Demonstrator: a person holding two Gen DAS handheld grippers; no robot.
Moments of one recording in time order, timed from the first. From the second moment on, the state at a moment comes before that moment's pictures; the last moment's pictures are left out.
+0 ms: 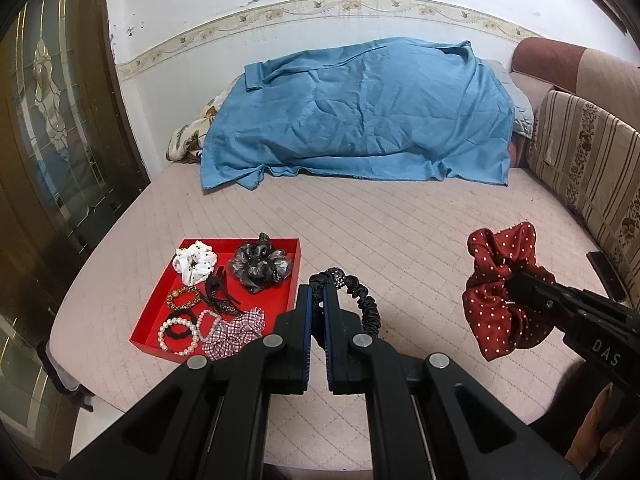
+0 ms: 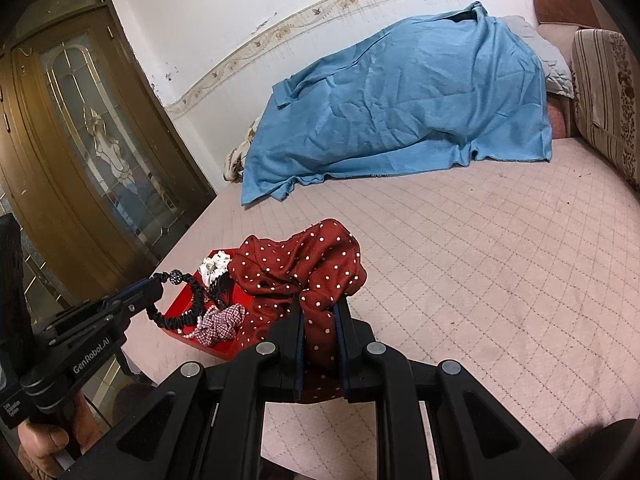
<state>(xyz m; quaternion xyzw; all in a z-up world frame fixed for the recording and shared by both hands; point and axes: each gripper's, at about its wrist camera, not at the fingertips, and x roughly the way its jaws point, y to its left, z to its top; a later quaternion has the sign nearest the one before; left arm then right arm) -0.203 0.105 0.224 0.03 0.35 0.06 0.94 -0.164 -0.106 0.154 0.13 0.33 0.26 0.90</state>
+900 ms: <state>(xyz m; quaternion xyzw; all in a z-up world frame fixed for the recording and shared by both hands) -0.153 0.209 0.211 -0.04 0.34 0.09 0.94 -0.104 -0.017 0.157 0.07 0.37 0.28 0.88</state>
